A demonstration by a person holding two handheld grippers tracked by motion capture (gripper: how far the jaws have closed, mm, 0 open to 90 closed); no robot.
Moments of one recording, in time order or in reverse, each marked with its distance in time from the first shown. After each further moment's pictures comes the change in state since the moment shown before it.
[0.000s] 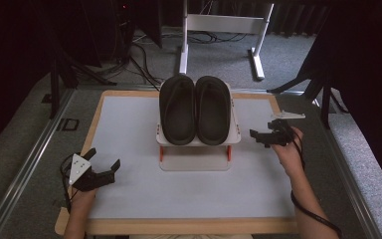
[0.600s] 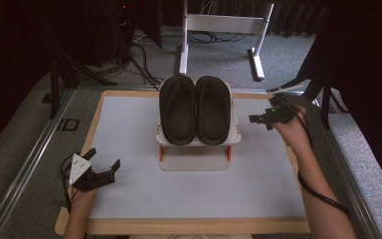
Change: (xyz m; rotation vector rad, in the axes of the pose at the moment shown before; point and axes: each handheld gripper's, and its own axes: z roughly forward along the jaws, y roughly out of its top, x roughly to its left) left arm 0.000 0.000 0.000 0.000 0.001 0.000; right arm 0.008 0.081 -0.018 0.189 0.057 -0.023
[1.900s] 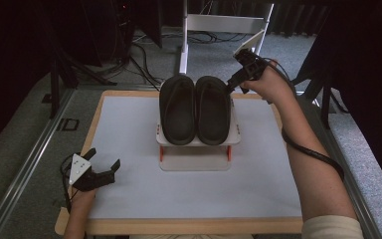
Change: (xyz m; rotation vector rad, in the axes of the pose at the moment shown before) left arm 0.000 0.000 0.000 0.000 0.000 0.001; right arm 0.074 0.149 -0.017 0.356 0.044 0.003
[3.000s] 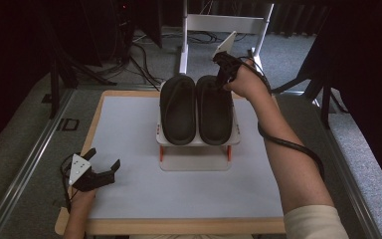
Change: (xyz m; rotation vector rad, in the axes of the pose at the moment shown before) left arm 0.000 0.000 0.000 -0.003 -0.002 0.000; right arm 0.038 0.039 0.037 0.176 -0.126 0.046
